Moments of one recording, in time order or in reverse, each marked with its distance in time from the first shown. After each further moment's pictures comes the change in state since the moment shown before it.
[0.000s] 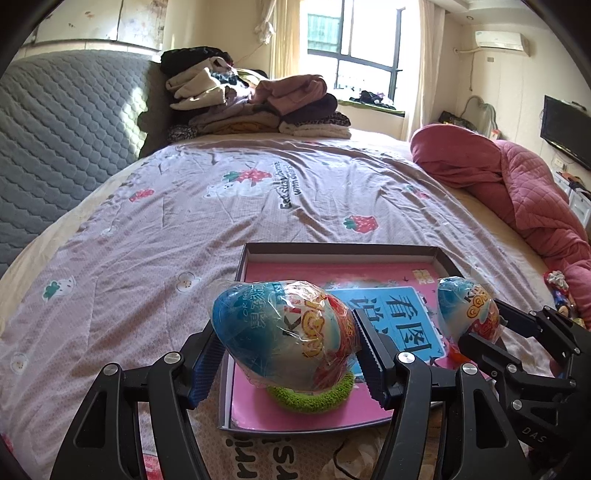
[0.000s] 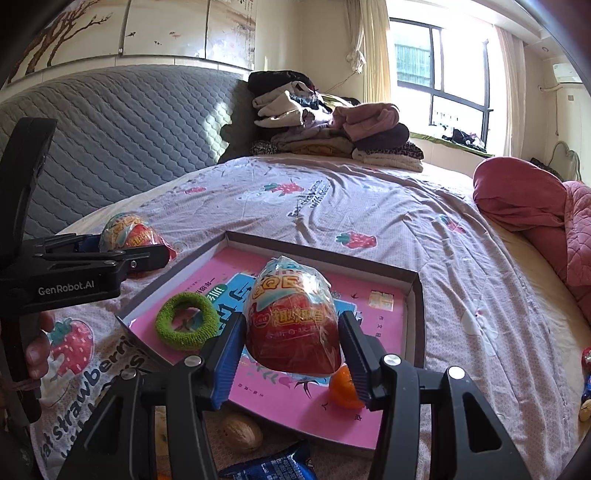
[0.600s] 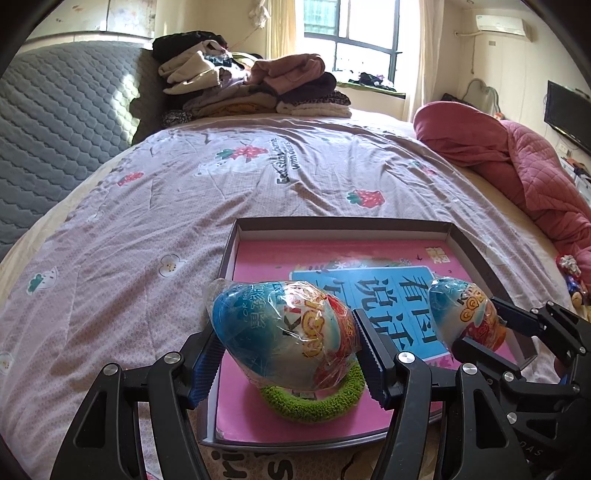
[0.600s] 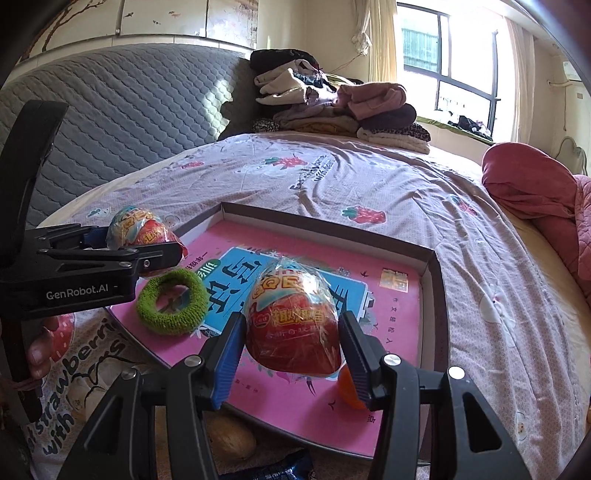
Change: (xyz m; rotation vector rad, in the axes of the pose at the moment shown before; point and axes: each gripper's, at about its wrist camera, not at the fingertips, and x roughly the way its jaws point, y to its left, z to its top) left arm 0.041 -0.008 -0.011 0.026 0.068 0.013; right arm 0.033 0.002 -0.012 -0.015 0.076 0.006
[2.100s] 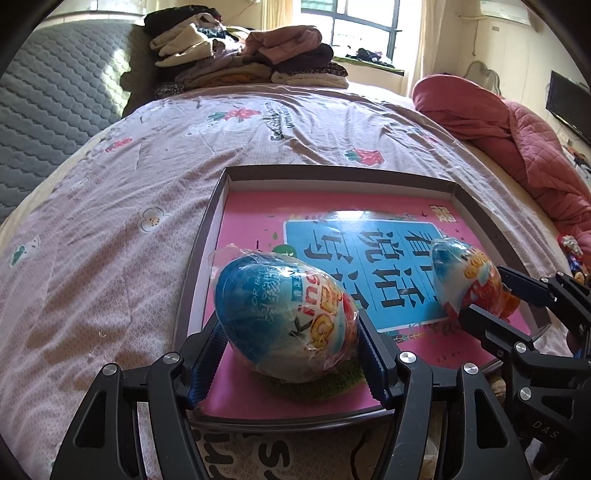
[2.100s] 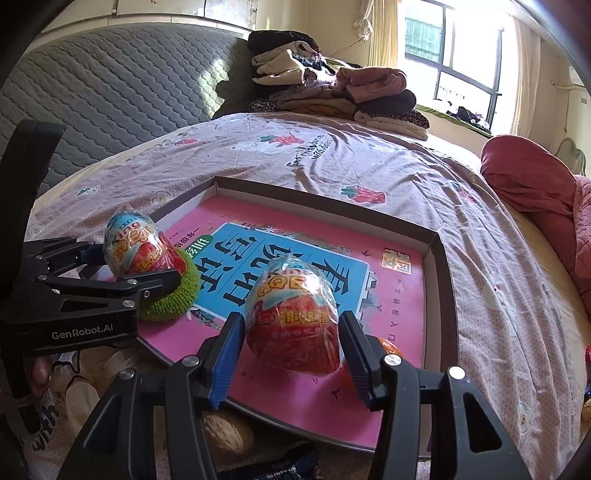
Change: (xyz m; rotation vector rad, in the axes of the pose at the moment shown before) left arm 0.019 0.002 -0.029 -0.002 0.103 -0.032; right arm 0.012 0.005 -0.004 -0.018 0.064 -0.043
